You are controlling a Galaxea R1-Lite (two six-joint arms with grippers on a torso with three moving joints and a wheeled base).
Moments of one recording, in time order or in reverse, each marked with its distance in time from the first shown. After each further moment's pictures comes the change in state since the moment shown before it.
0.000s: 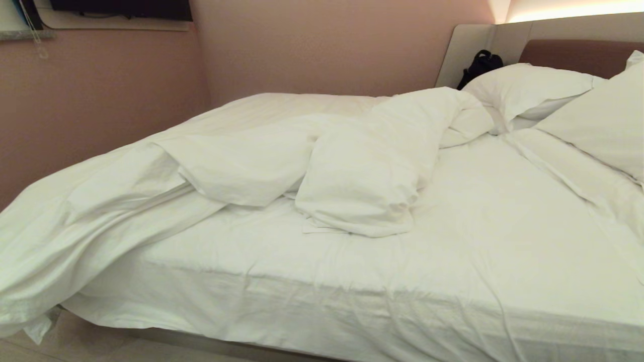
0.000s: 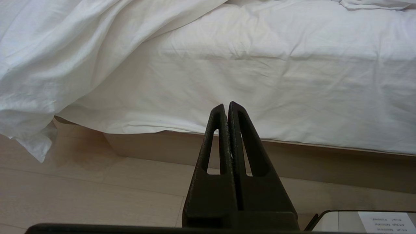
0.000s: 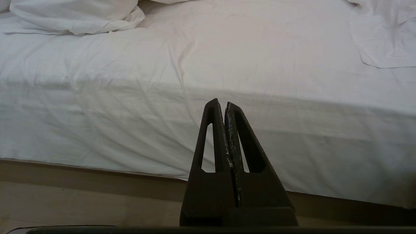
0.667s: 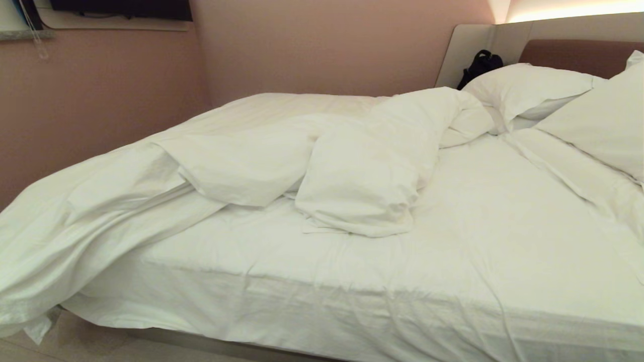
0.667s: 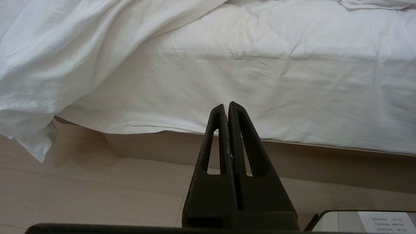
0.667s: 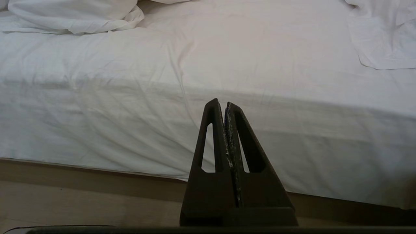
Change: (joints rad) left arm 0.000 0.000 0.000 0.000 0.000 0.000; right arm 0.000 0.000 0.000 -0.001 -0.002 -0.009
